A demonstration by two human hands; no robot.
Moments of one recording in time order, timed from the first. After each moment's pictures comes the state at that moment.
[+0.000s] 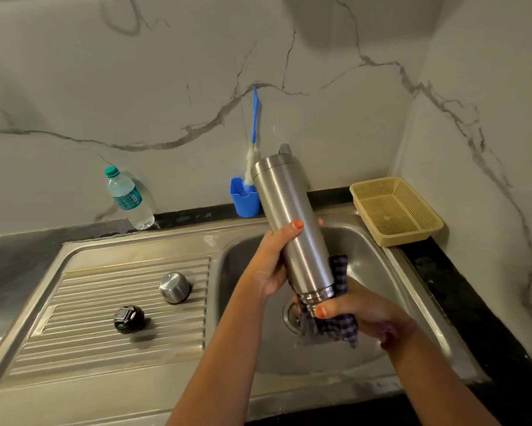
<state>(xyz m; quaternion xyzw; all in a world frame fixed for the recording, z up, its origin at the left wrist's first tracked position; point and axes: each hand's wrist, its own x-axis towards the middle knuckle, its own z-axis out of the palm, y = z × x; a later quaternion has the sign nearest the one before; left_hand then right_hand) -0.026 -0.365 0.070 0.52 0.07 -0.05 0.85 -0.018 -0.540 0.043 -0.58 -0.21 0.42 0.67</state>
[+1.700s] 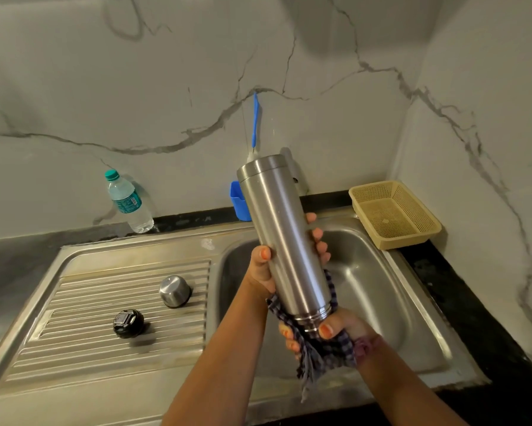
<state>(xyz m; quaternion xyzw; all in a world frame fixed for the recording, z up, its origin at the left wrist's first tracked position) -0.006 -0.357 0.052 0.28 -0.27 -0.21 0.90 -0.045 -0.512 0.027 -0.32 -0.22 0.59 0.71</state>
